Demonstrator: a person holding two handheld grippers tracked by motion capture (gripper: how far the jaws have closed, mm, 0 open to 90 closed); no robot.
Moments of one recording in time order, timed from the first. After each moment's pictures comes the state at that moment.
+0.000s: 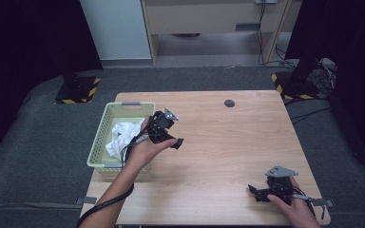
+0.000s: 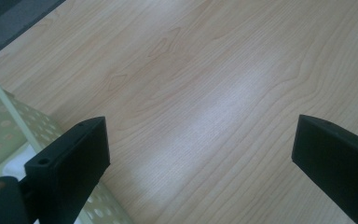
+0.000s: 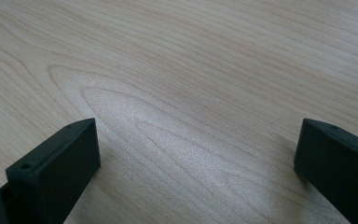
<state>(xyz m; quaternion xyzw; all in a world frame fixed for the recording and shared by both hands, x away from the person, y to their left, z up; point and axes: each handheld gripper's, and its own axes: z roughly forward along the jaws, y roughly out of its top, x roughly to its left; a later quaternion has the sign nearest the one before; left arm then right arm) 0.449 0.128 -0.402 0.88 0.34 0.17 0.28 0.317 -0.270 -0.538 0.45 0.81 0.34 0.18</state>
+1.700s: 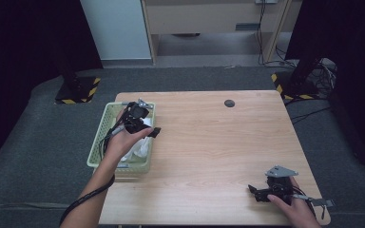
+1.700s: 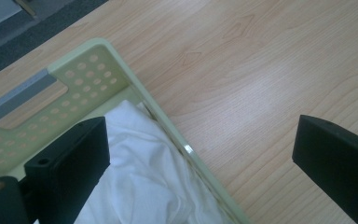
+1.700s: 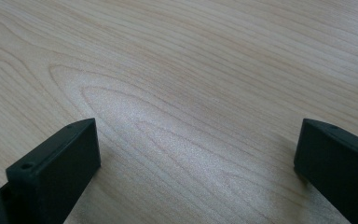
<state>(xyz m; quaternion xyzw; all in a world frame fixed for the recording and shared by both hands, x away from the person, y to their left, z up) 0.468 0.200 -0.387 0.85 0.40 0.19 0.27 0.317 -0.270 -0.538 0.45 0.81 0.34 0.18</state>
